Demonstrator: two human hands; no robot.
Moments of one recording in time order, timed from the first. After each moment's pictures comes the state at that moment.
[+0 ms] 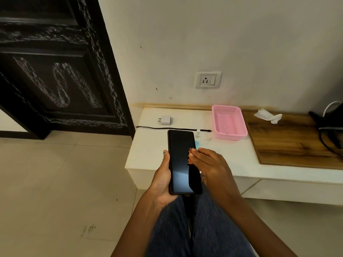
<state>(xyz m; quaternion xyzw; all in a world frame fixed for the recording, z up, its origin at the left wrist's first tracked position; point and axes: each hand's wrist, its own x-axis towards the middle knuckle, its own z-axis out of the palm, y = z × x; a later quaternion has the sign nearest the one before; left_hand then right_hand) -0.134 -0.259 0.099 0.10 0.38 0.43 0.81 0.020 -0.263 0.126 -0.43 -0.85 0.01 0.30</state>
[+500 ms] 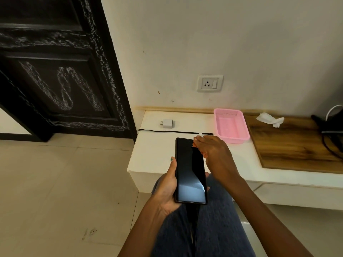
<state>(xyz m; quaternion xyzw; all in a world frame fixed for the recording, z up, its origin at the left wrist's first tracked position) -0.129 -0.267 0.097 0.14 0.35 0.42 0.83 0.016 -0.212 0.139 -0.47 -0.83 0.03 0.31</state>
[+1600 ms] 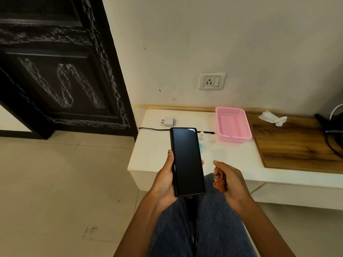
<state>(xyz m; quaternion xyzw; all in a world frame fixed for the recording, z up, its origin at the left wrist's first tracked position) -0.143 -0.262 0.105 0.17 0.36 0.45 0.80 0.035 -0.251 0.112 -0.61 -0.27 0.60 0.45</state>
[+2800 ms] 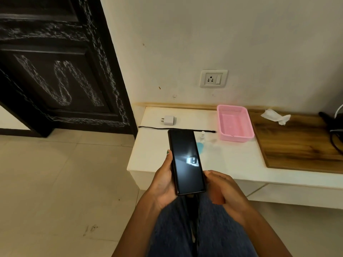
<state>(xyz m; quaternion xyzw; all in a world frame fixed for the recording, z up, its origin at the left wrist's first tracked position) -0.147 -0.244 0.094 0.16 0.39 0.44 0.79 0.034 -0.256 0.092 -0.55 -0.33 0.67 0.36</state>
